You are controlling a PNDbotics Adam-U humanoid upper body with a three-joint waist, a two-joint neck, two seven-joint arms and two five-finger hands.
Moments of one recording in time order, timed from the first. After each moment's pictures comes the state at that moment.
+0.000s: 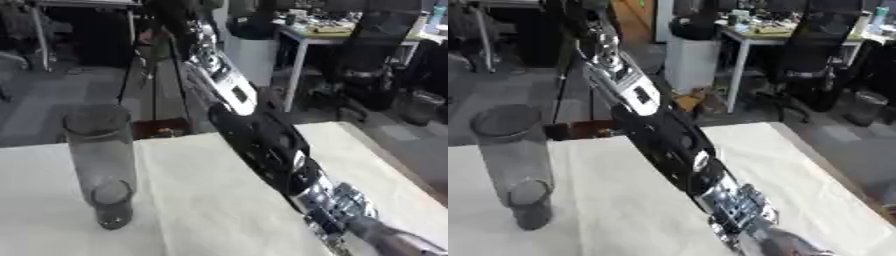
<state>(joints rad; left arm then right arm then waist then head) -0.46 0.23 -0.01 -1.99 -0.13 -0.36 0.31 -0.92 -0.80 0.07 -1.55 -0.48 0.12 -0.49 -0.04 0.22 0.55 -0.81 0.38</state>
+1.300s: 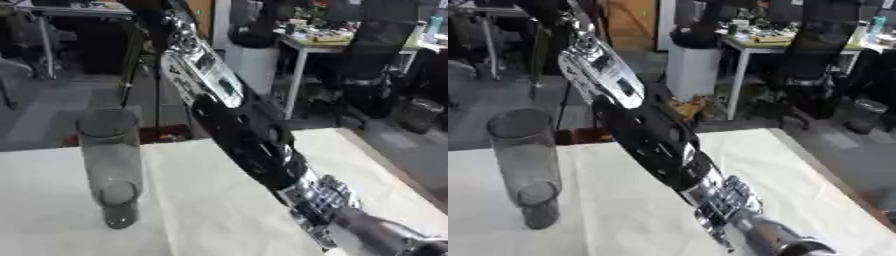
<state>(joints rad) -0.48 0.22 -0.02 -1.99 -0.09 -0.36 0.29 -0.93 -0.77 0.08 -1.61 -0.64 0.30 -0.50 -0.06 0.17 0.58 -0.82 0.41</state>
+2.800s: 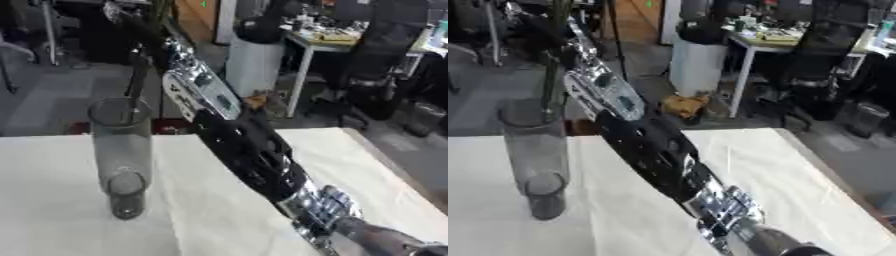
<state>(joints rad) -0.50 0.20 -0.03 -1.99 -0.08 -0.36 0.28 -0.87 -0.74 0.08 -1.57 -0.69 0.36 -0.52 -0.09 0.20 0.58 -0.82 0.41</state>
